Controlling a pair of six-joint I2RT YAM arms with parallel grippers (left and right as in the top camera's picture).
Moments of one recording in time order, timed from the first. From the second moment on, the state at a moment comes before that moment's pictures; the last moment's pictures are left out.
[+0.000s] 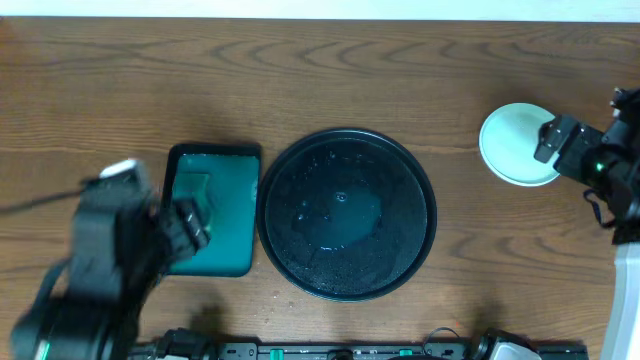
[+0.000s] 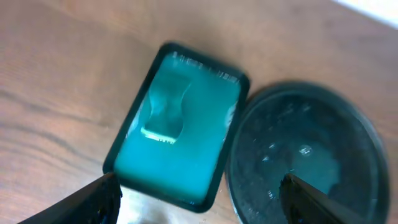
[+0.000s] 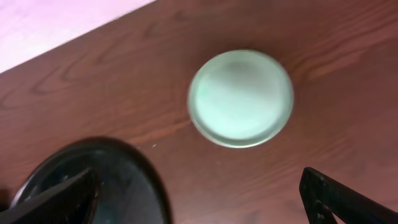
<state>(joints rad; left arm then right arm) -0.16 0.80 1.26 -1.29 -0.14 -0.47 -0.32 1.18 1.37 -1.00 -0.13 0.17</state>
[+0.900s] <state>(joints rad) -0.16 0.37 1.26 -1.34 -0.14 -0.35 -0.32 1.16 1.37 -1.07 -0.02 0.17</state>
